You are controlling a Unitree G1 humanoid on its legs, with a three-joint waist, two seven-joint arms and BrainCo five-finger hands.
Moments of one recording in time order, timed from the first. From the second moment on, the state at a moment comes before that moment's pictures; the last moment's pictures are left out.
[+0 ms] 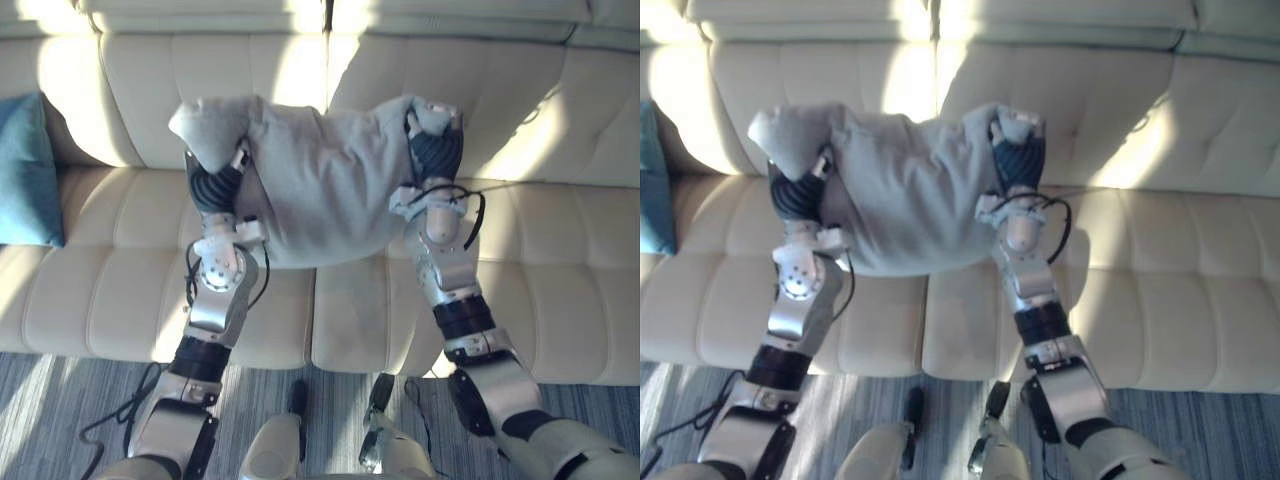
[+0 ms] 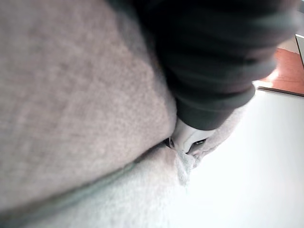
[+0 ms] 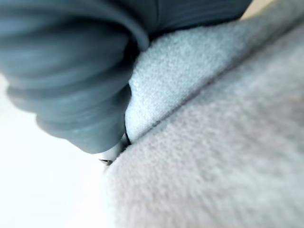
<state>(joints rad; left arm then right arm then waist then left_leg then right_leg) -0.70 0.31 -0.12 0.22 -0.32 -0.30 0.55 -0.98 -0.17 0.08 0.44 0.19 -0.22 -0.43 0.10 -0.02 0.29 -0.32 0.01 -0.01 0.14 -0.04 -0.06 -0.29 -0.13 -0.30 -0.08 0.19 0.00</state>
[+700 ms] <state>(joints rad) -1.41 0.51 -0.19 0.86 -0.45 -0.35 0.40 -1.56 -0.41 0.04 0.80 0.22 -0.24 -0.50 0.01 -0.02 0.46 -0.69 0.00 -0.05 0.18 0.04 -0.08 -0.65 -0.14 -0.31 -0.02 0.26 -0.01</state>
